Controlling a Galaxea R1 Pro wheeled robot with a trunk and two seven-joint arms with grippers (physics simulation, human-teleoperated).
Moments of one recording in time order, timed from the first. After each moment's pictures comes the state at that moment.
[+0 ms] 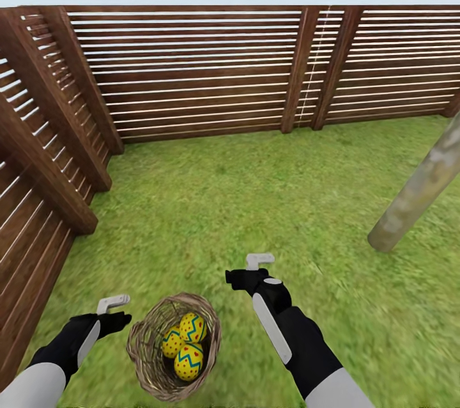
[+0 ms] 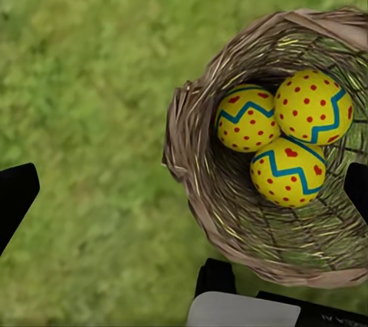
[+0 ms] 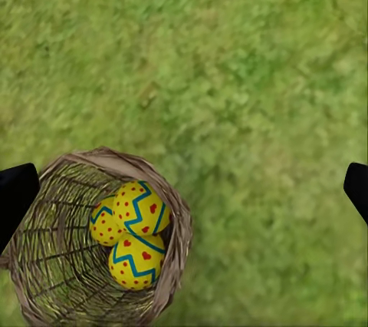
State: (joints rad) left arm -0.61 0.19 0.20 -0.50 0.01 0.42 -0.07; right arm -0.53 0.17 0.38 -1.15 -0.33 0.61 -0.30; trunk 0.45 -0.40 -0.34
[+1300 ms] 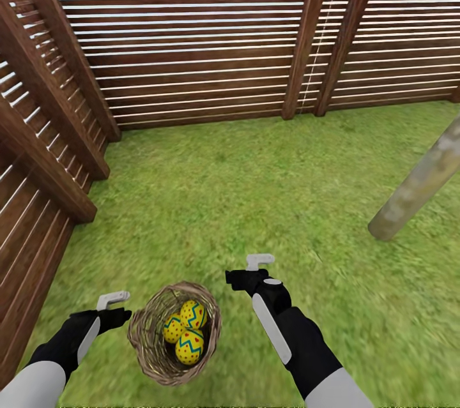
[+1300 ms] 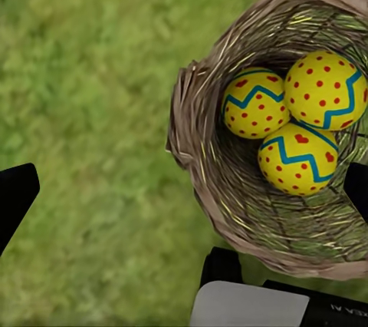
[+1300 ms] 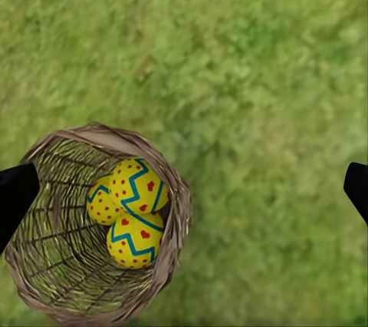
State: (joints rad) left arm -0.61 0.19 0.20 -0.53 0.01 0.43 -0.07; right arm -0.53 0.17 0.38 -1.15 -0.33 0.60 -0.30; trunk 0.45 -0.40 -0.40
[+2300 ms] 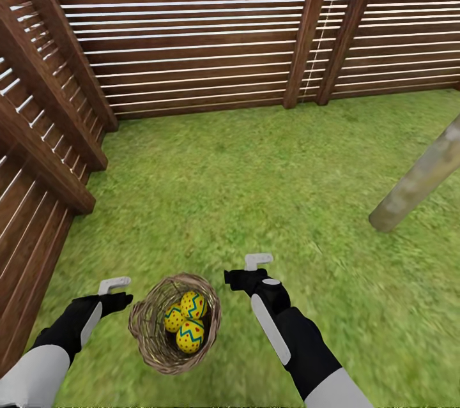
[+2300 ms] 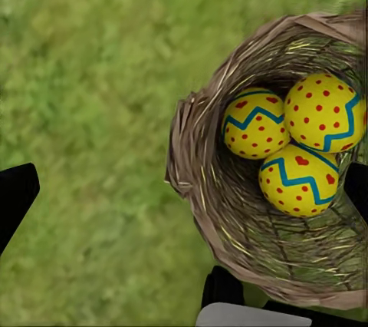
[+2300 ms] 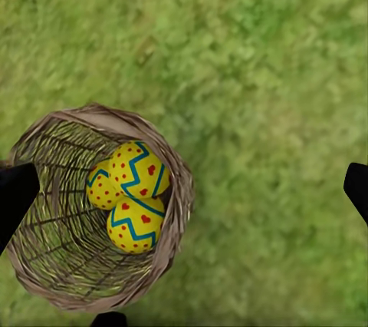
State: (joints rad) left arm -0.67 0.19 0.19 -0.54 0.01 0.42 -0.07; right arm -0.53 0.17 0.39 -1.15 -0.33 0.60 -0.30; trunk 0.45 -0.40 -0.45
